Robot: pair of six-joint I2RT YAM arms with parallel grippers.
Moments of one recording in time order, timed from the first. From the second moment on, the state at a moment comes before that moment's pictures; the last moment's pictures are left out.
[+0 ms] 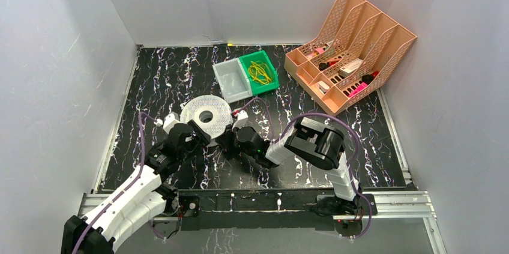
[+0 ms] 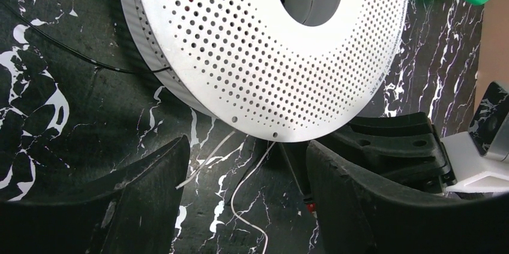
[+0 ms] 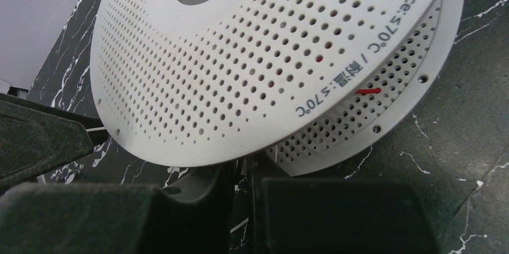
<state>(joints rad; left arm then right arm) -0.51 0.72 0.40 -0.46 -0.29 -1.00 1.13 2.08 0.88 0.90 0.17 0.65</state>
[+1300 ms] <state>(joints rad) -0.51 0.69 0.91 -0.63 -0.46 -0.61 1.15 1.48 0.70 0.39 0.32 0.57</state>
